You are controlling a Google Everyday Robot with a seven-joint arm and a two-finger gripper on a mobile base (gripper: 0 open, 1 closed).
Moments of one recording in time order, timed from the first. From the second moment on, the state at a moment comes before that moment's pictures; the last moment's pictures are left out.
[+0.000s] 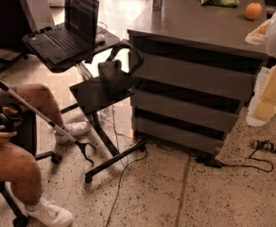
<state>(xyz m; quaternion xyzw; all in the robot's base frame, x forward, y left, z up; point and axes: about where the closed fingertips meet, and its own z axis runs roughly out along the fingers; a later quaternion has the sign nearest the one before) 0.438 -0.216 0.980 -0.60 0.78 -0.04 0.16</state>
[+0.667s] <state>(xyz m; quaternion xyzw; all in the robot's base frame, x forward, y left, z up) 0.438 -0.216 0.980 -0.60 0.78 -0.04 0.16</state>
